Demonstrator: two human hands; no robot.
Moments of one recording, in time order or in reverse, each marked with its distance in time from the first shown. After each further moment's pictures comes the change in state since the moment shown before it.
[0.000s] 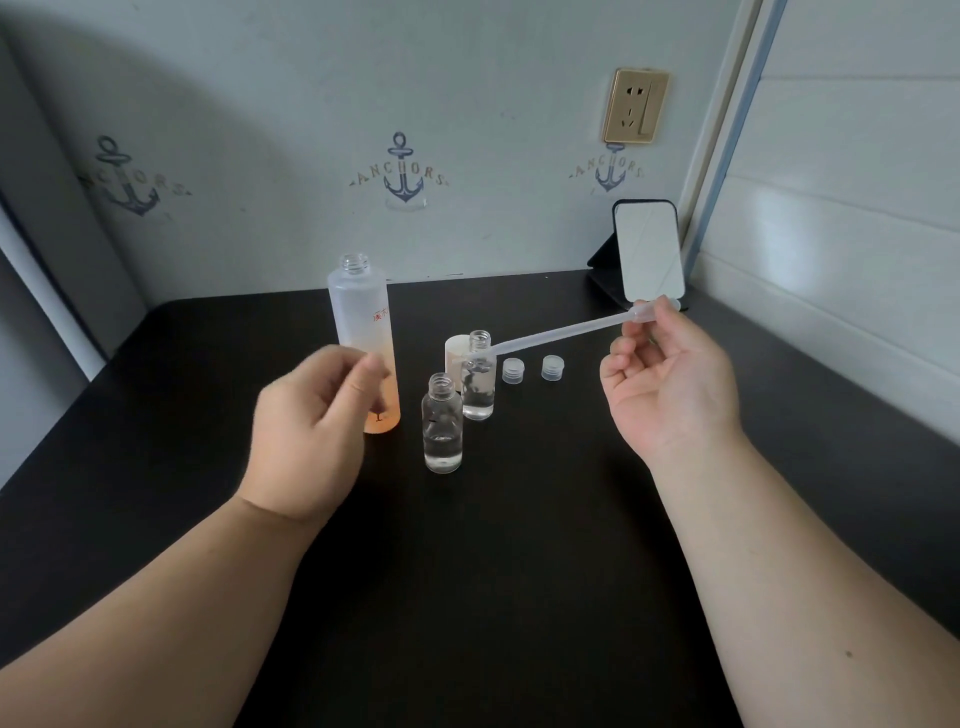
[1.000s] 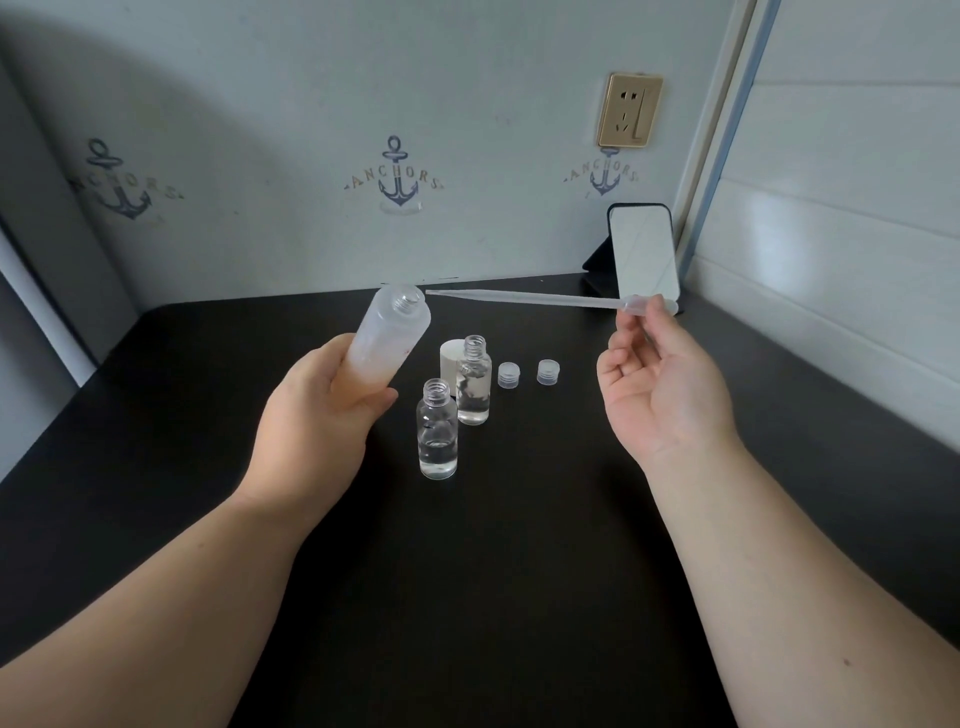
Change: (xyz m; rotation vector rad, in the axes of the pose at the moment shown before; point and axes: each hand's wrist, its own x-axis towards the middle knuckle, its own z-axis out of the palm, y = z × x) left_hand 0.016 -0.017 0.004 0.240 -0.047 -0.070; right_hand -0.001 0.001 0.002 0.005 -0.078 -0.031
